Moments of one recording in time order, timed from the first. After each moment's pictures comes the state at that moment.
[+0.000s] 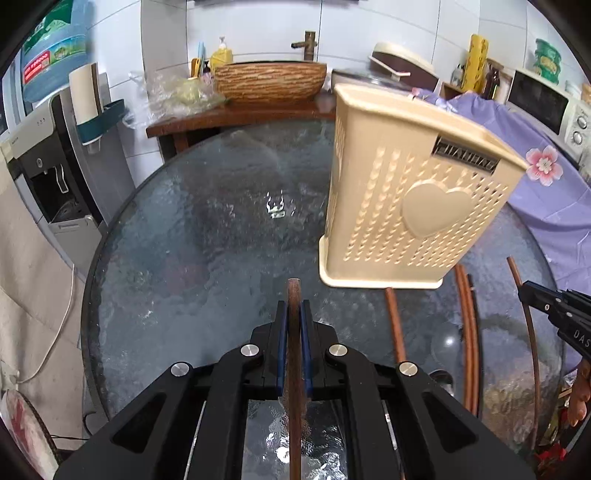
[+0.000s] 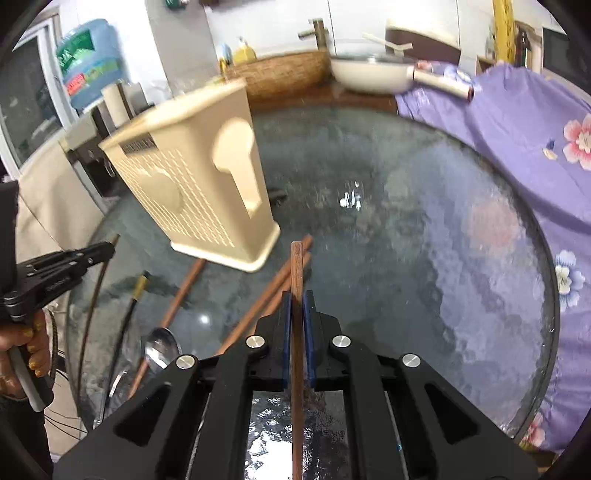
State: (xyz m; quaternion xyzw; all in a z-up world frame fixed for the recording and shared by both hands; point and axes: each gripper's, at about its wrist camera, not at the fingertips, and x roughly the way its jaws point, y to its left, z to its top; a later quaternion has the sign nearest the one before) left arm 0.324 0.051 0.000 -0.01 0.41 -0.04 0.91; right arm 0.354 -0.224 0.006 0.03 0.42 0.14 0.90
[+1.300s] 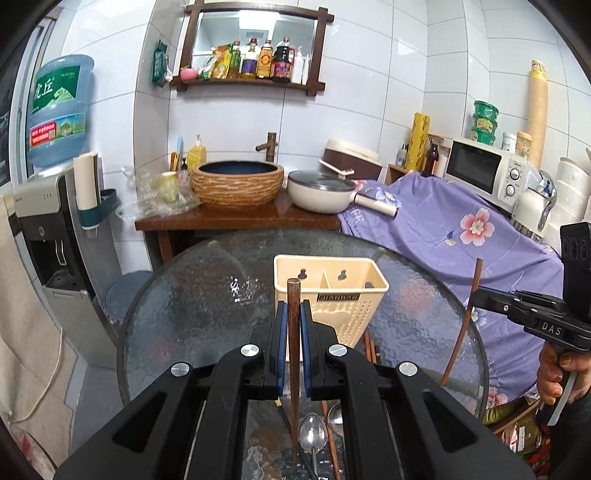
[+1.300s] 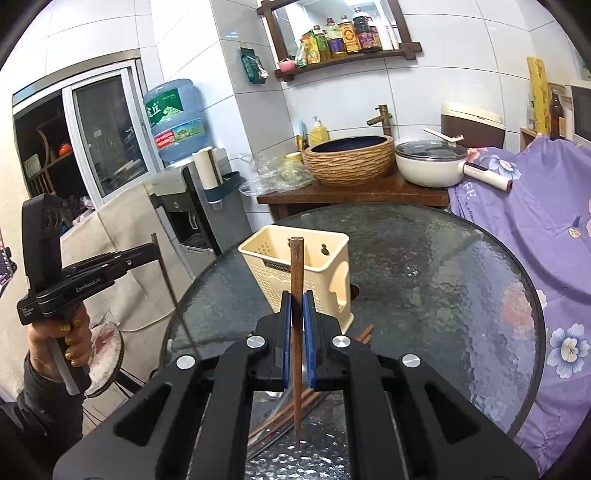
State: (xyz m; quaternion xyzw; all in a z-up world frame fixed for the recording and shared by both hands) left arm 0.238 0.045 0.138 -0.03 0.25 -0.11 0.96; right arm 0.286 -0.230 0.143 0.05 0.29 0.27 0.92
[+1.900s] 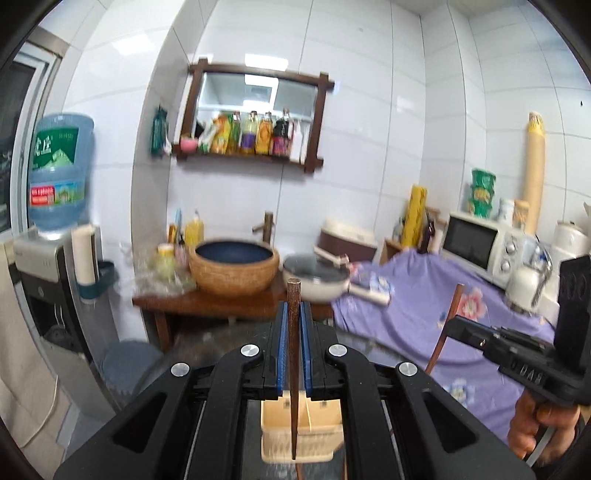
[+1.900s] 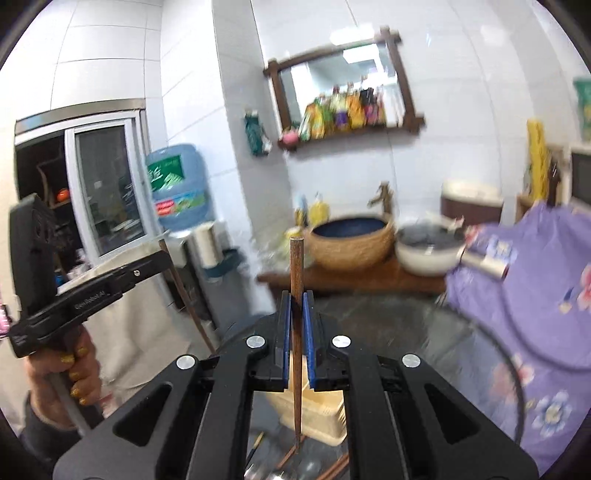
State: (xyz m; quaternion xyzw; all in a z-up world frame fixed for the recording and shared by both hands) left arm 0.279 0.033 0.267 -0.06 0.13 -0.10 0.98; right arm 0.325 -0.199 0.267 0.05 0.17 0.24 0.95
